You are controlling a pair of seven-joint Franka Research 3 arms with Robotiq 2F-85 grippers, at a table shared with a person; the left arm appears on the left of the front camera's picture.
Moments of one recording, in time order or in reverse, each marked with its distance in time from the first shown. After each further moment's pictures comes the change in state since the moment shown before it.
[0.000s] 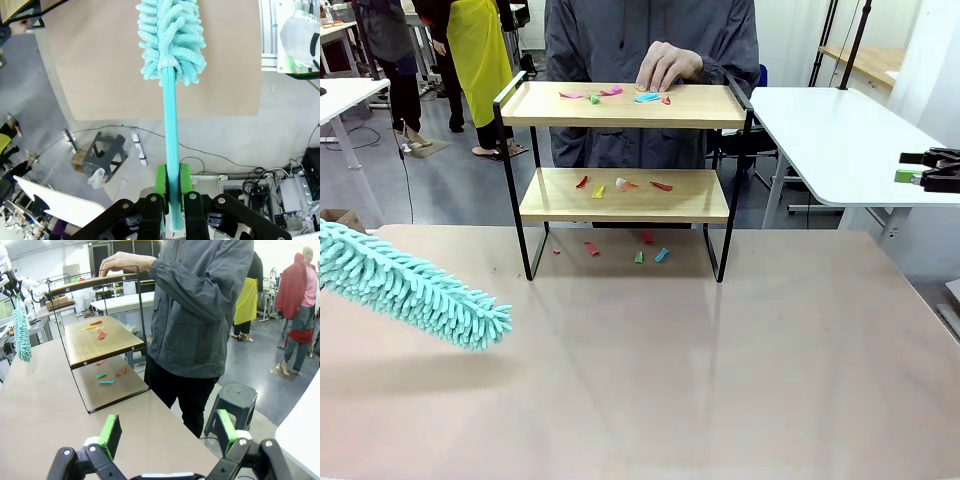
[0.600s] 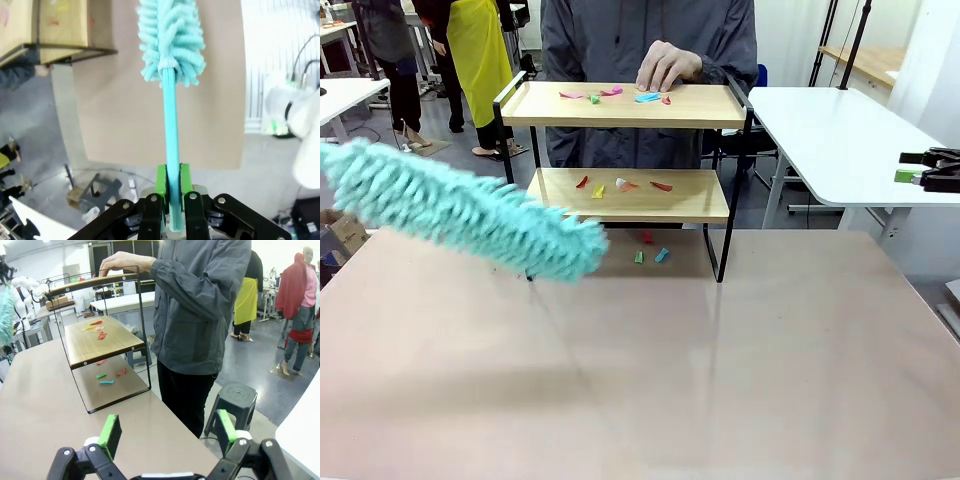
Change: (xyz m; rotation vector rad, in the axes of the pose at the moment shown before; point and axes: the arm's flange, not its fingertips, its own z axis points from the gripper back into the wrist) left arm 0.039 -0.001 0.100 0.008 -0.294 0.094; right arm 0.000 0.000 0.000 0.000 0.000 0.000
